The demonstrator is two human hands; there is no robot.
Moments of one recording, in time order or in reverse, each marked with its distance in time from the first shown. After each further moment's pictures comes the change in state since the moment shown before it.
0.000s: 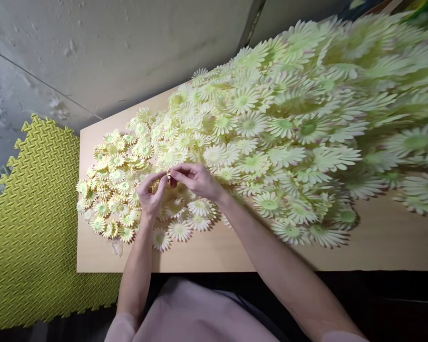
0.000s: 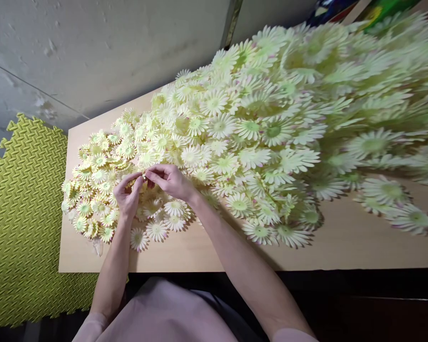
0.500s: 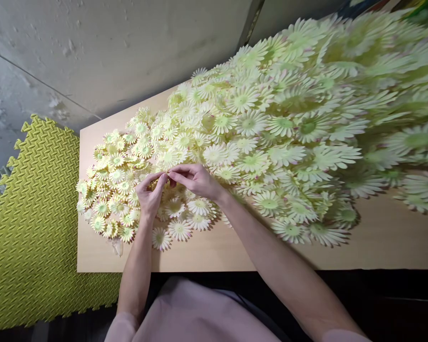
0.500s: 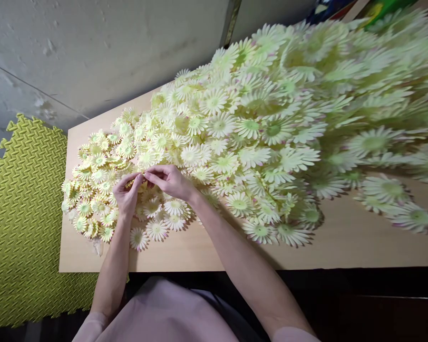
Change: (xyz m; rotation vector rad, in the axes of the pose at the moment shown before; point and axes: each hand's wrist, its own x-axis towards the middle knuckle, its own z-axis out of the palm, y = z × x) left_hand 0.001 -0.002 0.001 -0.106 0.028 -0.114; right_hand 0.000 0.000 -0.001 -0.046 -0.022 0.035
